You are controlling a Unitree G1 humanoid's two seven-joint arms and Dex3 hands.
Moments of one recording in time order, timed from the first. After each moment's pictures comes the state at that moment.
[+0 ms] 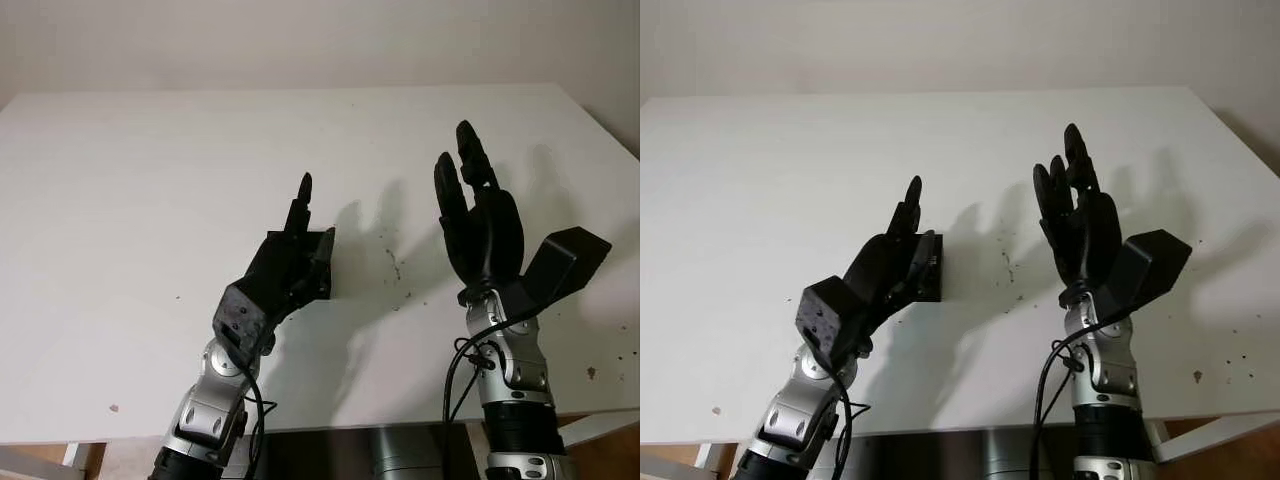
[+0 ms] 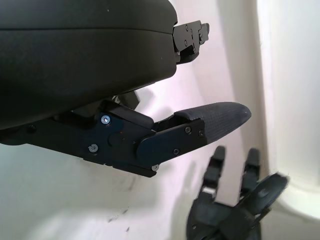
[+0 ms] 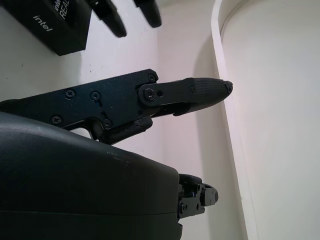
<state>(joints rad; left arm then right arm) -0.17 0.04 -0.15 -0.03 0.05 -0.01 -0.08 -0.34 -0.08 -0.18 0.19 0.22 -0.05 0.13</state>
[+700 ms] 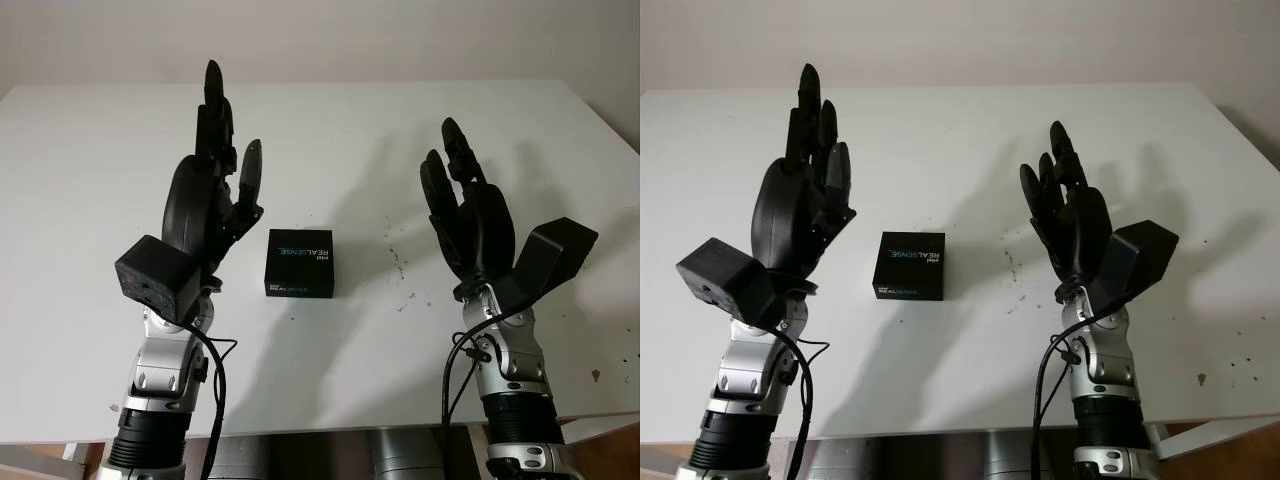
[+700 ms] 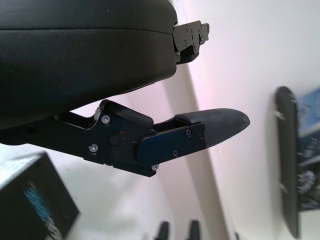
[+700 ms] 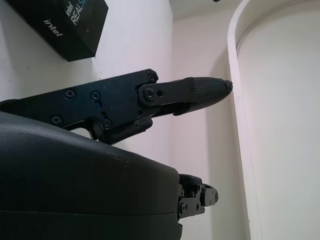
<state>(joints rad) -0.34 0.16 0.08 0.06 0.01 -0.15 -0.05 -0.38 -0.10 -0.15 0.24 0.18 -0.06 0.17</state>
